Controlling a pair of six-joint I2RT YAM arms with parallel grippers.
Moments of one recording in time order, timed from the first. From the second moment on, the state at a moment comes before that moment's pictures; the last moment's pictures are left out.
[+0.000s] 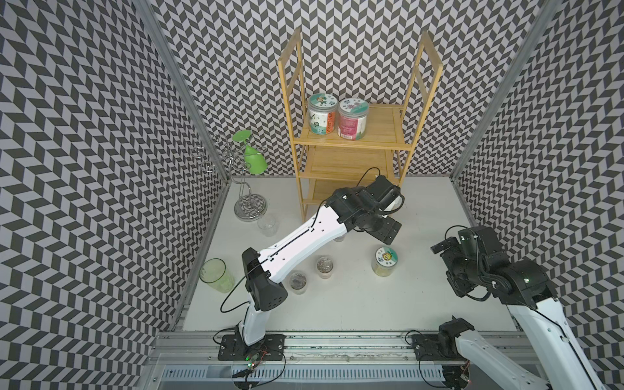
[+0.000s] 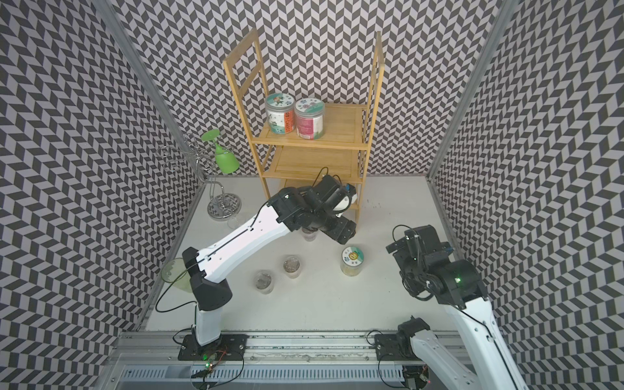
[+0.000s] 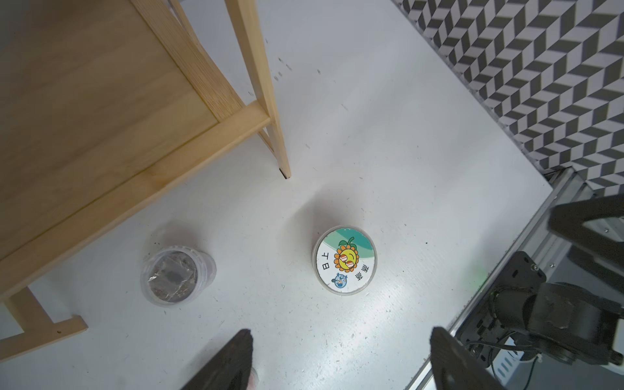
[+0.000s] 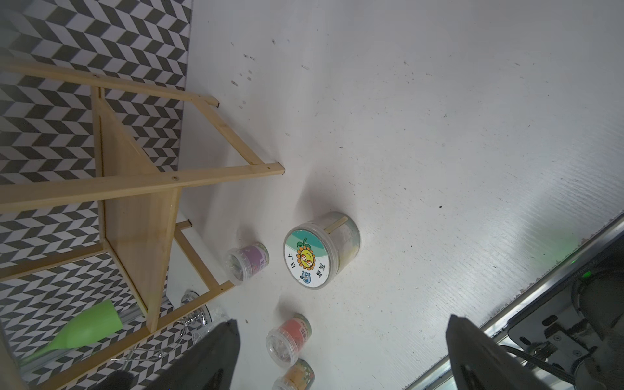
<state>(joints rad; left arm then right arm) -1.02 2.00 2.27 -1.23 -0.01 -0.28 0.29 0.80 1.14 -1.33 0.10 1.37</state>
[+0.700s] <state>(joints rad) -1.11 2.29 2.36 -1.27 -0.11 -0.31 0.24 0.80 1.15 -1.33 0.21 1.25</state>
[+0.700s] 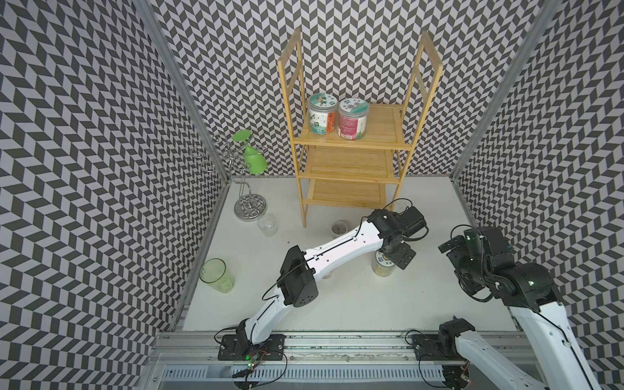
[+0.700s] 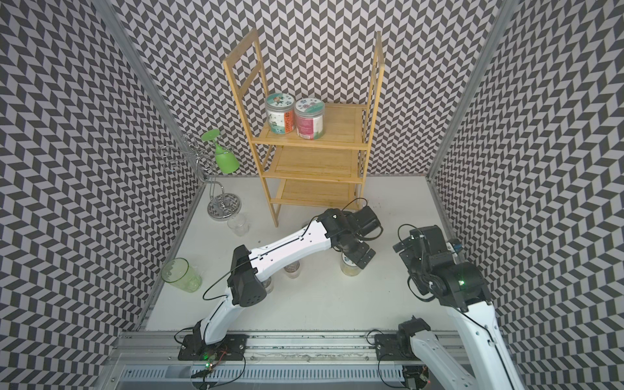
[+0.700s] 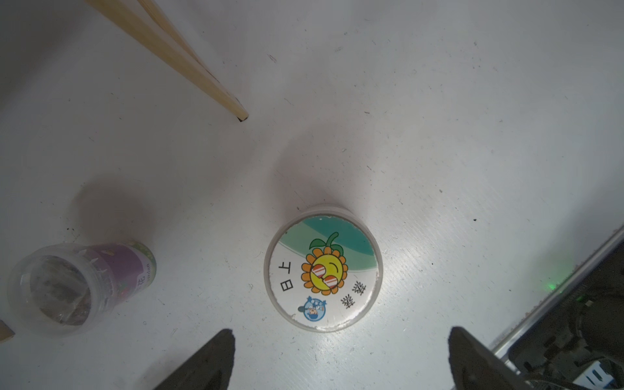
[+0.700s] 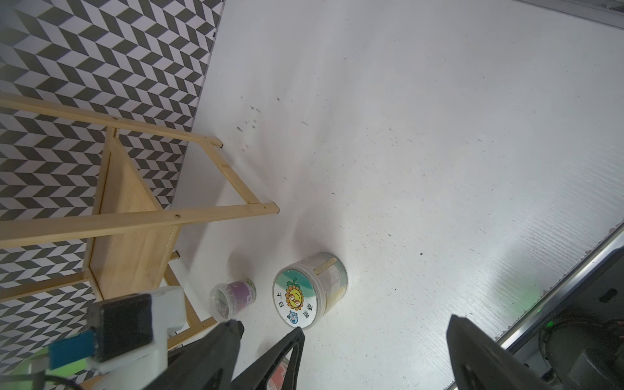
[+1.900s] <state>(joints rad) -1.08 2.47 2.42 -1.27 -0.14 -0.31 0.17 0.84 1.15 -1.29 0.19 1.09</state>
